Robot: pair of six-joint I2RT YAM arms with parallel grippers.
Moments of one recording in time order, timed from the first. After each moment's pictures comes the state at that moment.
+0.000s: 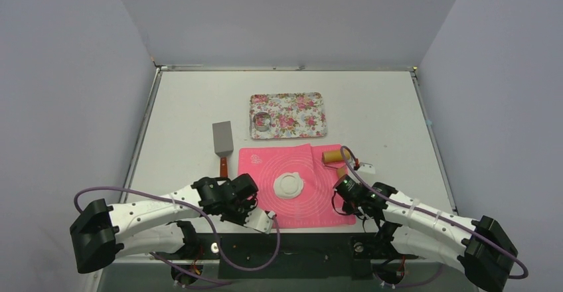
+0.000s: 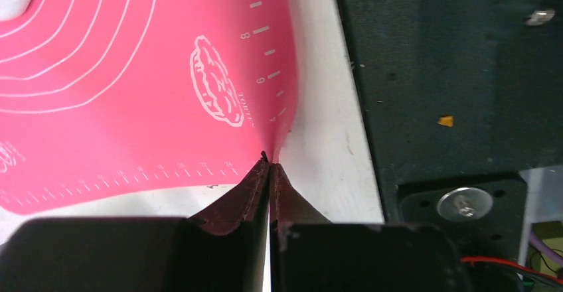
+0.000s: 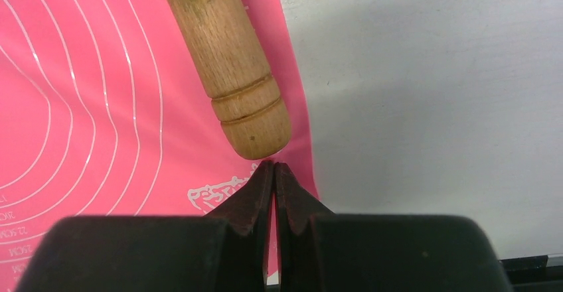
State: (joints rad) left arm -1.07 1.06 0.60 -0.80 0.10 0.83; right arm 0.86 0.92 0.41 -0.77 0.39 1.01
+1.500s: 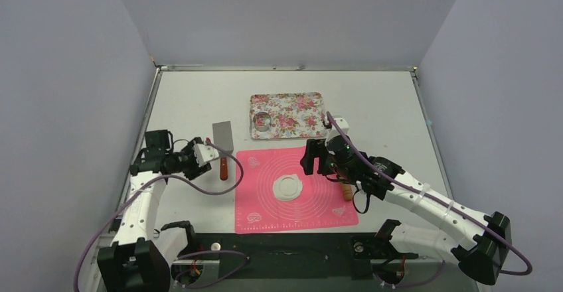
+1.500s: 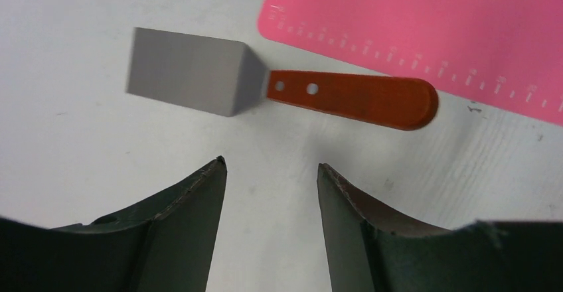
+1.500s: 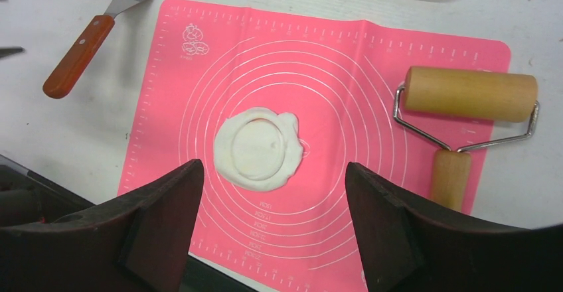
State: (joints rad) left arm 0.13 0.97 0.78 -0.75 0.68 1.15; right arm 0.86 1.01 0.85 -0.51 0.25 0.57
